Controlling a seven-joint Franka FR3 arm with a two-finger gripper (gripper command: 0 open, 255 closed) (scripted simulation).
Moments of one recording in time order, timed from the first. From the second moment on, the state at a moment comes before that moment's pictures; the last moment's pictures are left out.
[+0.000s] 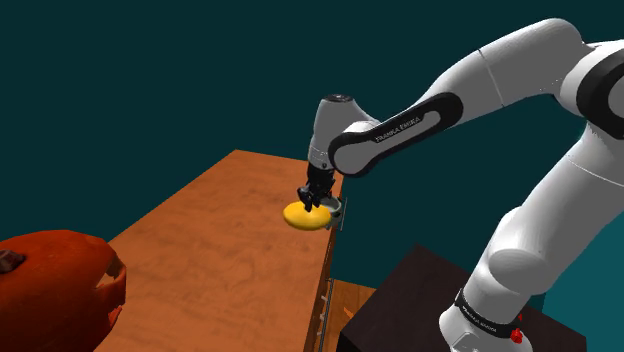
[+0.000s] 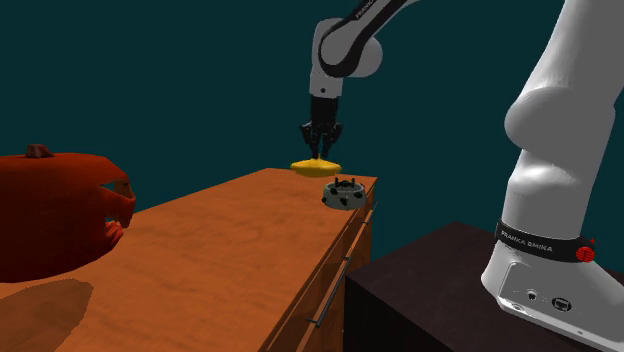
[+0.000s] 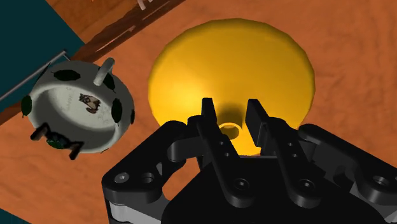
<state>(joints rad) -0.01 -0.17 0.30 -2.41 -0.03 2.40 0.36</state>
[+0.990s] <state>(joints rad) -0.16 0.00 0.10 -2.16 -0.02 2.33 0.00</state>
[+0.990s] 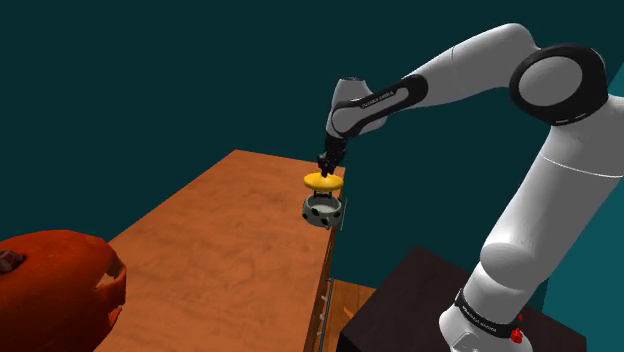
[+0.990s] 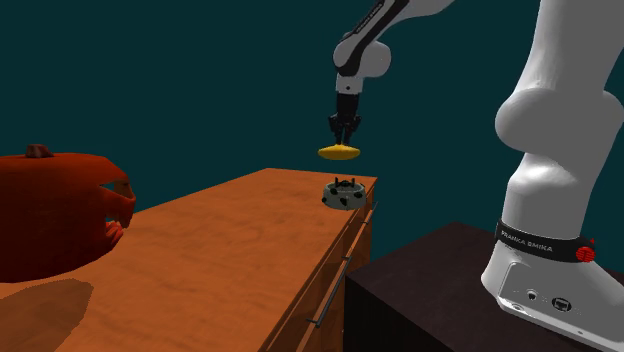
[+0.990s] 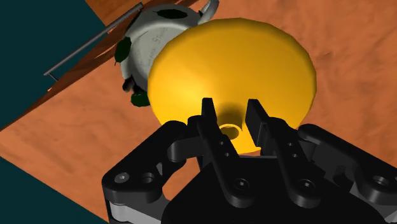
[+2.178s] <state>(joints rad) -0.22 0.20 0.05 -2.08 -0.02 2.44 -0.12</state>
